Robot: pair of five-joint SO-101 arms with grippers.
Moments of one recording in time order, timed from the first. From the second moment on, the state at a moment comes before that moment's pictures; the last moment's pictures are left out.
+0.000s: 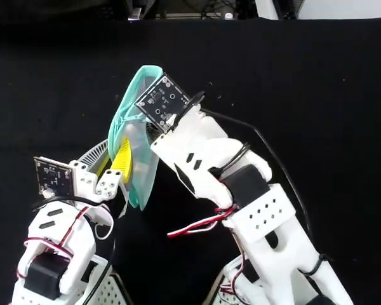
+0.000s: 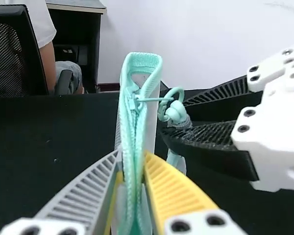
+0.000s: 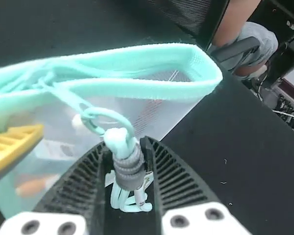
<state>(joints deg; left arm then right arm) 14.9 -96.4 67.6 49.9 8.6 -32.1 -41.5 33.2 48.8 20.6</state>
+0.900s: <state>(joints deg) 14.9 -96.3 69.1 49.0 8.4 -21.3 -18.9 6.2 51.6 21.1</state>
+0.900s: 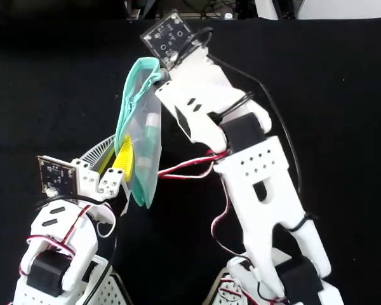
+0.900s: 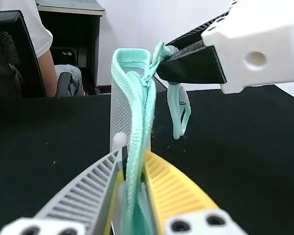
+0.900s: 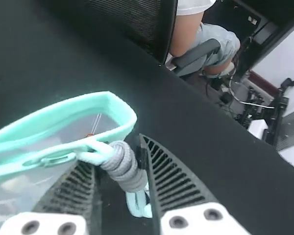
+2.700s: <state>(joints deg) 14.7 -96.1 70.1 50.1 8.7 3.0 24.7 -54.7 74.3 23.5</state>
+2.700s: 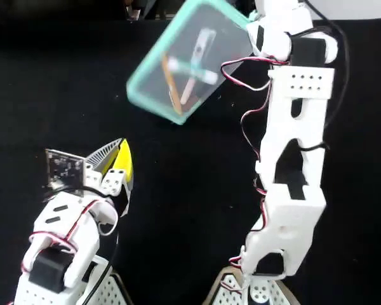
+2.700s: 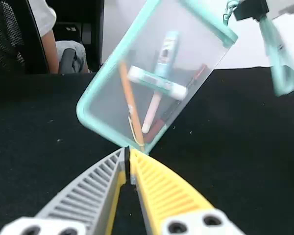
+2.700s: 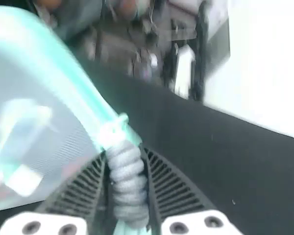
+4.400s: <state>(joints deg) 4.8 -96.1 71.6 46.3 12.0 -15.5 6.8 -41.1 96.7 22.3</state>
